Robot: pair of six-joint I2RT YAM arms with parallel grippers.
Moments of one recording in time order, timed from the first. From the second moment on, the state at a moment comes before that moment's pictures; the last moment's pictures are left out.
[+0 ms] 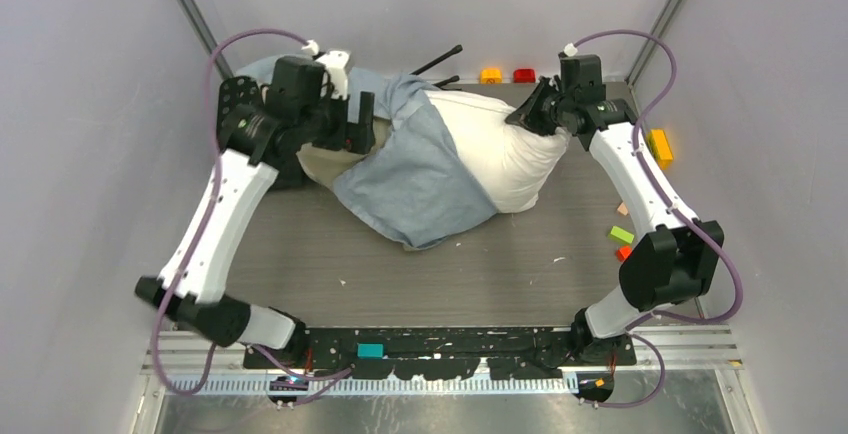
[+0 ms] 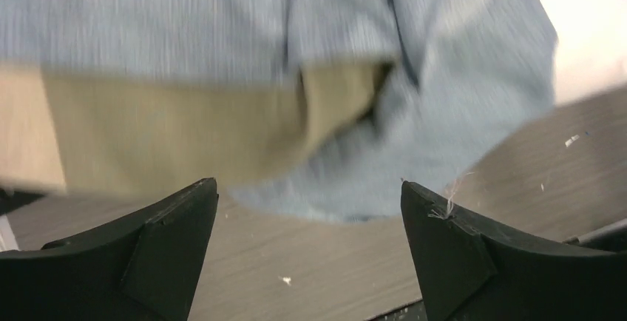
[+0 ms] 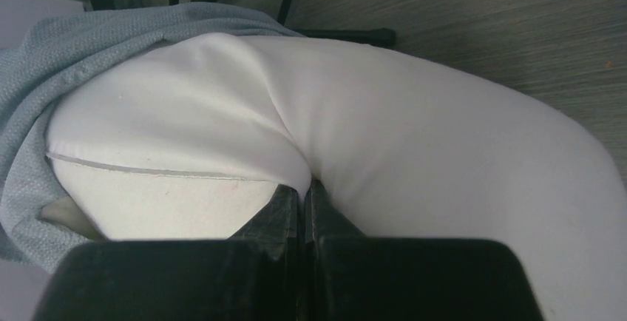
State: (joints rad) left arm -0.43 1.49 1.85 -1.06 -0.02 -0.16; right arm 0.17 1.55 1.50 -0.62 -0.24 0.66
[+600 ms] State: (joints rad) left arm -0.87 0.99 1.13 -0.66 -0.12 -0.61; right arm 0.16 1.59 1.50 -0.51 -0.21 0.66
